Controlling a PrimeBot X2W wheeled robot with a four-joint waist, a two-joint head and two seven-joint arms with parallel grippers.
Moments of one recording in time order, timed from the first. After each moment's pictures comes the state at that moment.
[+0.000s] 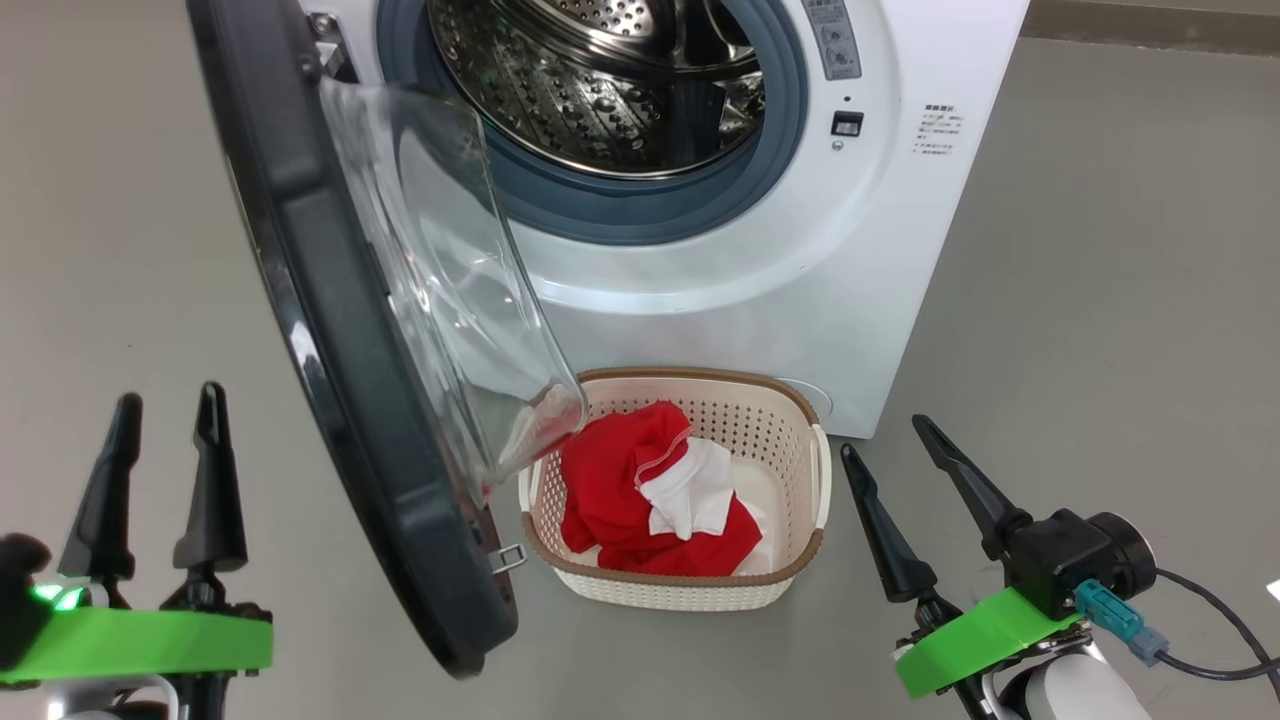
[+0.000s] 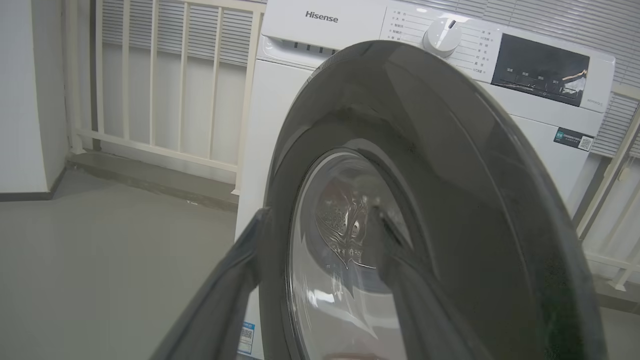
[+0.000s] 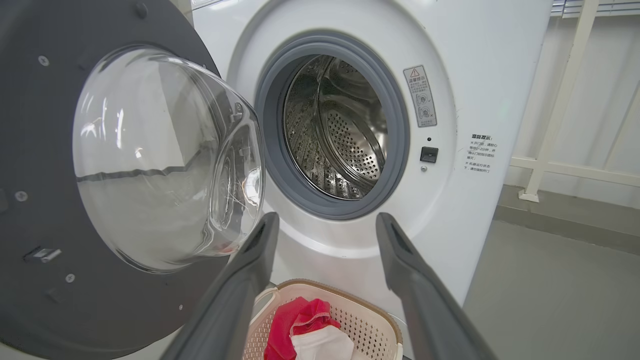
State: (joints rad) left arm -0.16 0.17 0.10 0.00 -0.50 -0.08 -0.15; right arm -0.13 -0.05 0.17 0.21 0.20 0.12 -0.26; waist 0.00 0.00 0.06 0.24
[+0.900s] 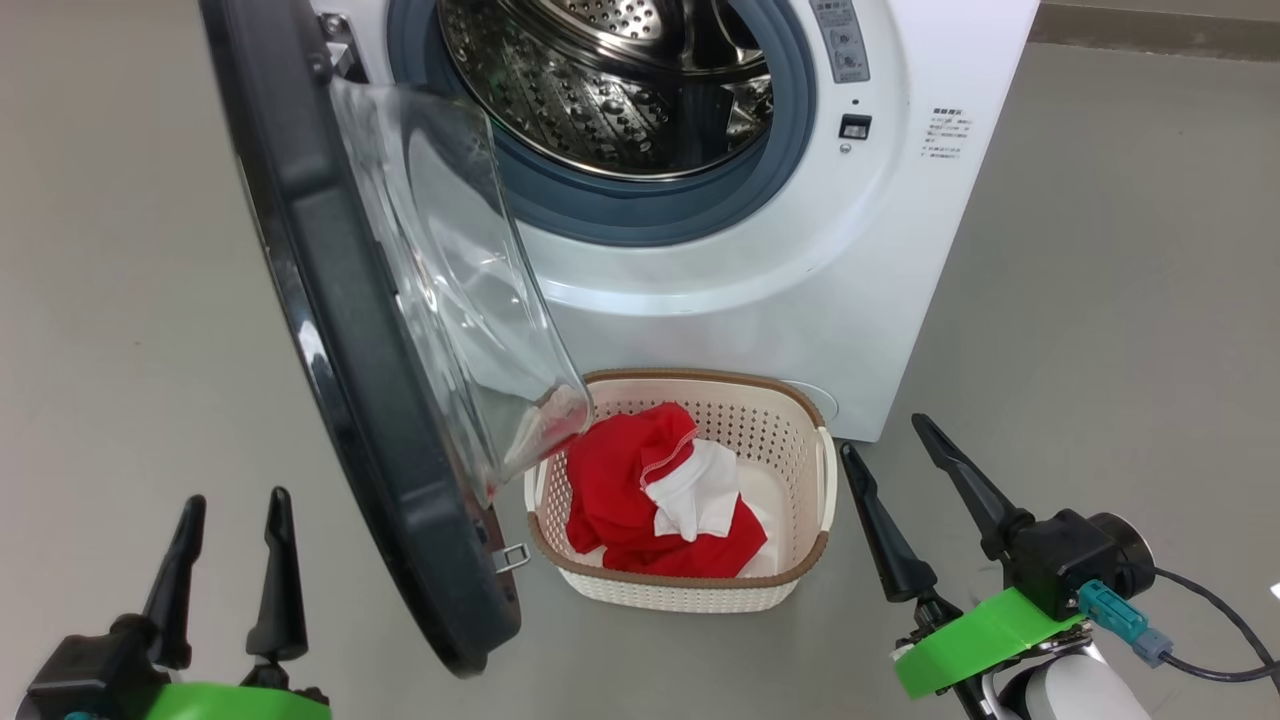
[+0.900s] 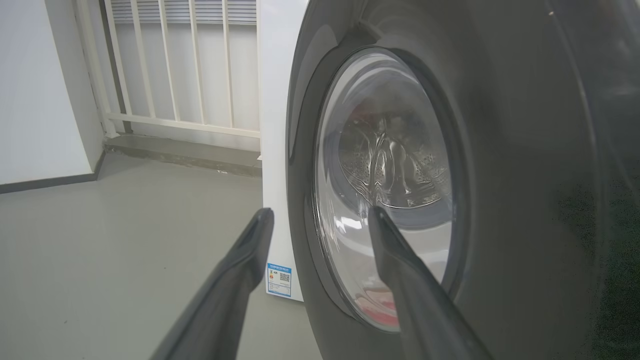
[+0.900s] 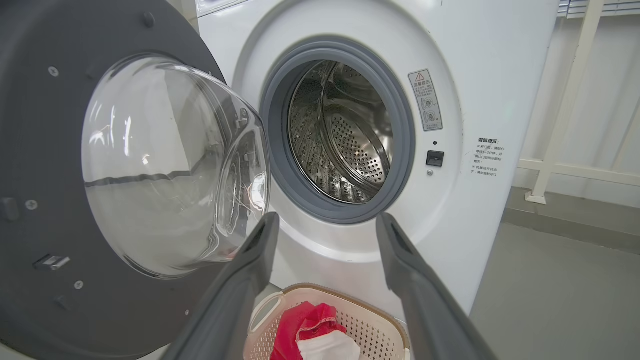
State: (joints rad) left arm -0.06 0.11 0.08 0.13 -0.30 -0.05 -0.25; right arm -0.12 -0.05 0.17 0.20 0.21 0.12 -0.26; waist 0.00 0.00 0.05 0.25
